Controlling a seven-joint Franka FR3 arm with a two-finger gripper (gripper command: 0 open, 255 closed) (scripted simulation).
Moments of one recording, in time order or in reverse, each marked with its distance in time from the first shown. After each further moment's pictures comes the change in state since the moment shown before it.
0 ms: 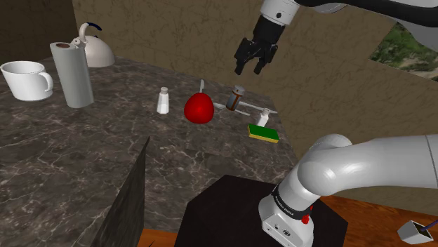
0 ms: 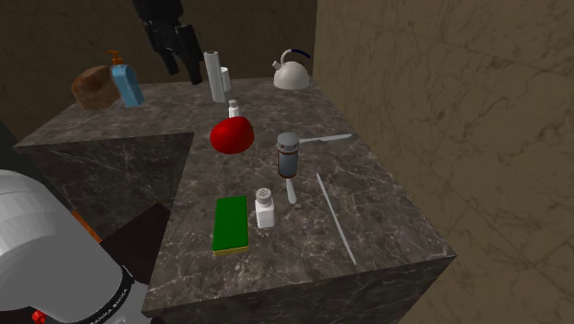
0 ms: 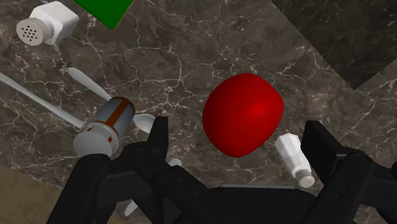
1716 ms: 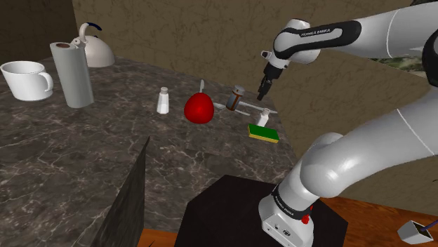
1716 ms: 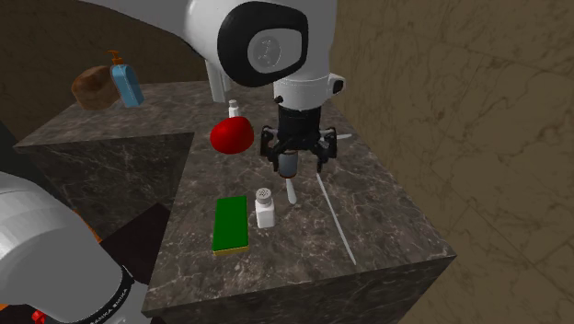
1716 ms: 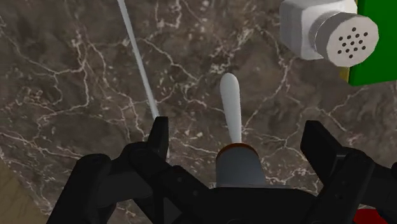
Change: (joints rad) arm 0.085 0.352 -0.672 -0.071 -0.242 0.410 -1.111
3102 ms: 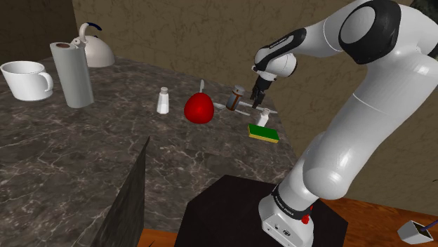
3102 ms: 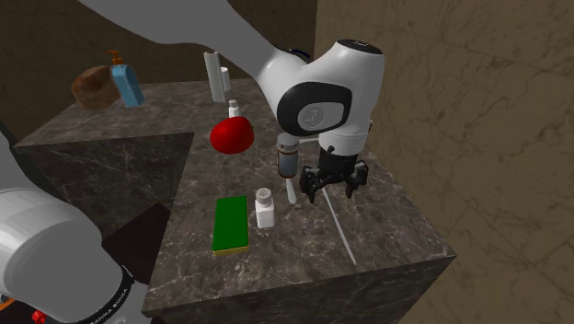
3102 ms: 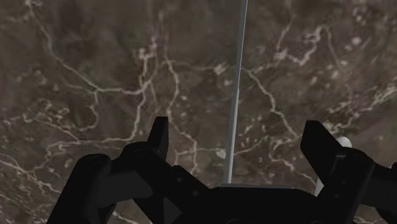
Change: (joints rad) arm 0.098 0.440 -0.202 0.130 0.296 0.217 -0.511
